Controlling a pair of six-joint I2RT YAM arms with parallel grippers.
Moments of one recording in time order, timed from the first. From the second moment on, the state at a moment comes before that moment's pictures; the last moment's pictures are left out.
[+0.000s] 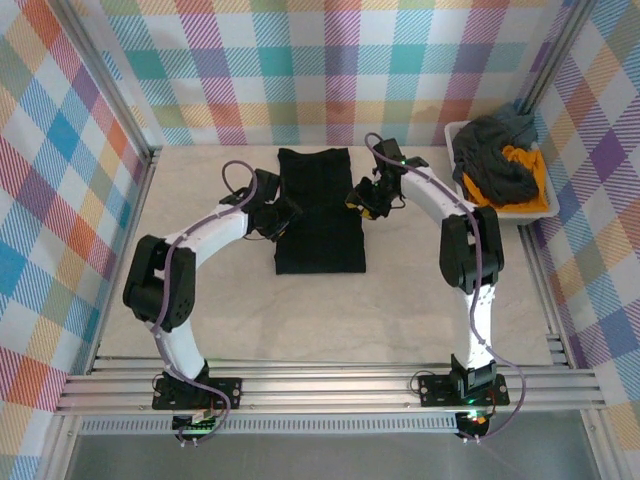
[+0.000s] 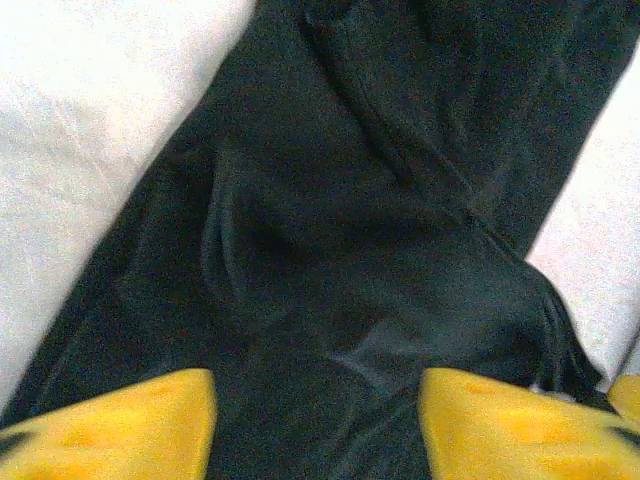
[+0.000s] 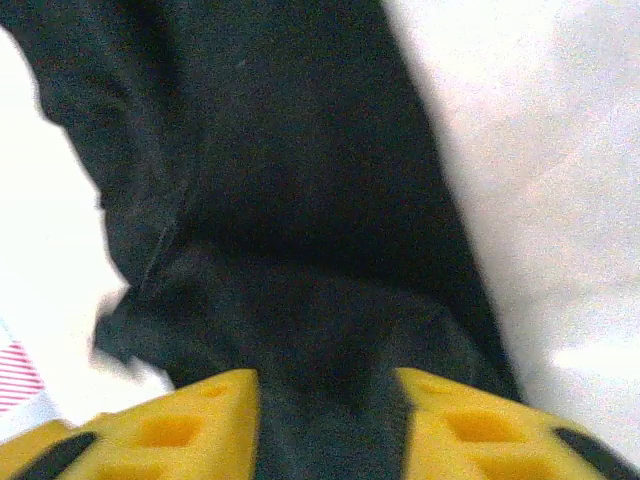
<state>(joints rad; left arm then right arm) -0.39 1.81 1.30 -0.45 0.11 -1.08 0.34 2.14 1.78 -0.80 -0.39 0.78</state>
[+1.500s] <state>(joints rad) -0.44 1.66 0.77 -0.07 0.14 -1.34 0.45 1.87 1.12 -0.41 -0.50 1.05</state>
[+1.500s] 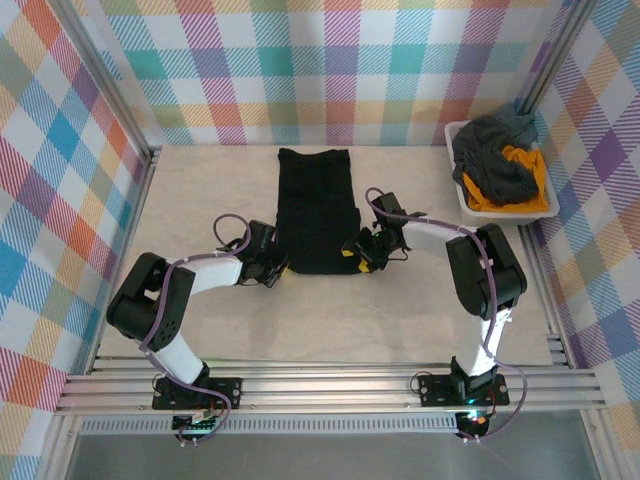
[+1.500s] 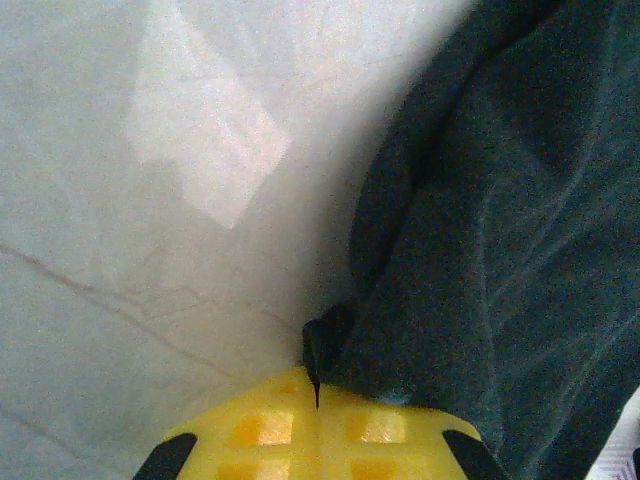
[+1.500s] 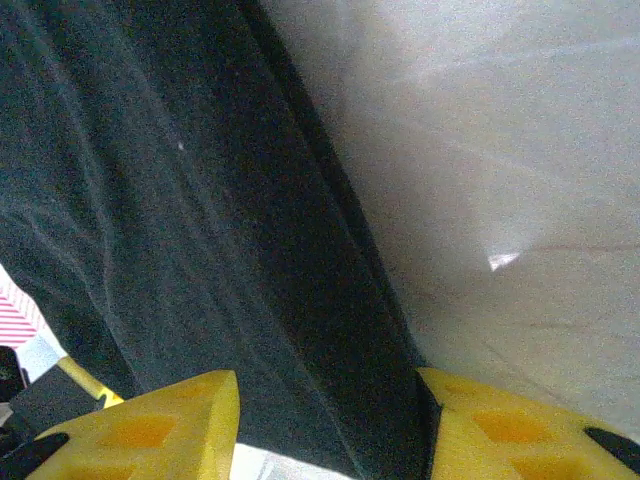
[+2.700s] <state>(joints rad) -0.44 1.47 0.71 -0.12 0.13 -1.30 0.53 1.84 1.14 -0.53 -0.26 0.99</state>
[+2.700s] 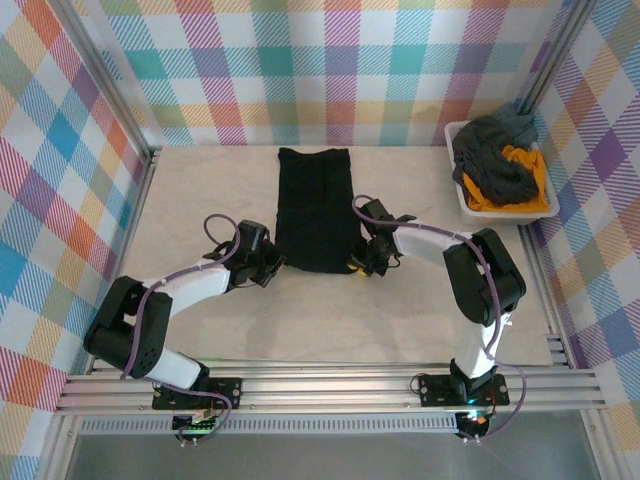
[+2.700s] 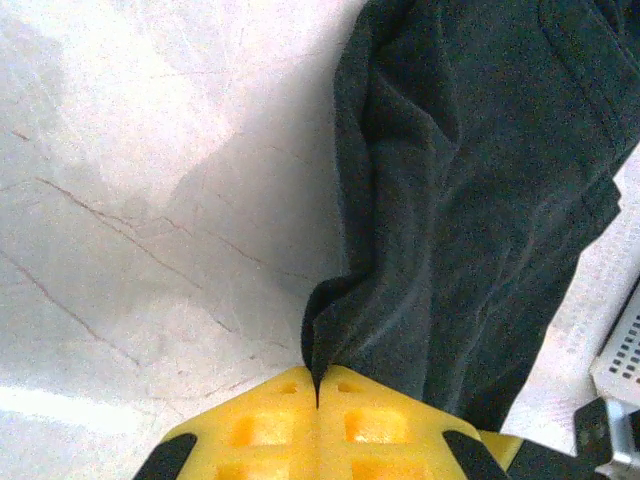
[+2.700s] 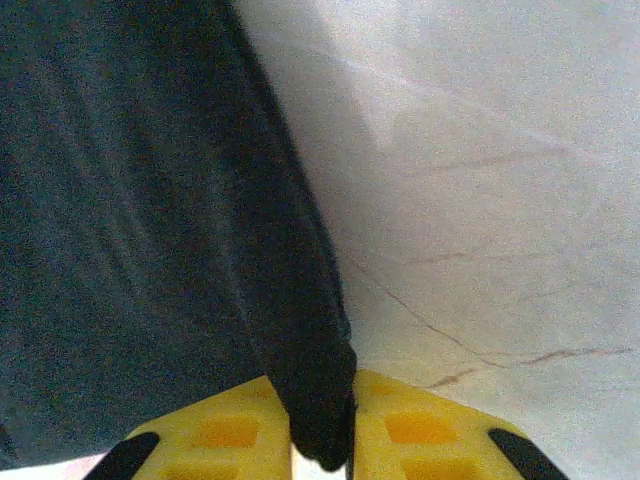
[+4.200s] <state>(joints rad) -0.71 0.78 0.76 -0.50 -0.02 -1.30 0.73 1.25 1.17 -0.88 -0.23 1.09</state>
